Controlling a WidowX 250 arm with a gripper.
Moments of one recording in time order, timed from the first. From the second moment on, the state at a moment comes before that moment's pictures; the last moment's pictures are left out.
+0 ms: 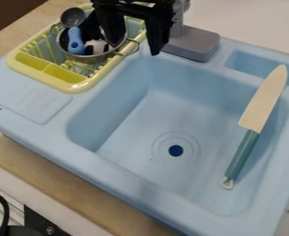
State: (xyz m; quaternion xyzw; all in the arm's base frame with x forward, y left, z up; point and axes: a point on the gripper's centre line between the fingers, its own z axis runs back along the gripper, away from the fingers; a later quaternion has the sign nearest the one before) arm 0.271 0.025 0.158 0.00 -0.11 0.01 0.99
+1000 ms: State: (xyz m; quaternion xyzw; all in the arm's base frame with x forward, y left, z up) arm 0.251 0.058 0.152 0.07 0.08 -0.35 0.93
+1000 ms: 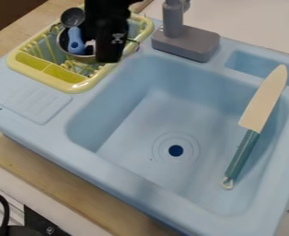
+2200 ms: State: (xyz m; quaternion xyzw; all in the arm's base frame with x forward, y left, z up) arm 0.252 0.089 0.140 0.13 0.04 -0.57 0.81
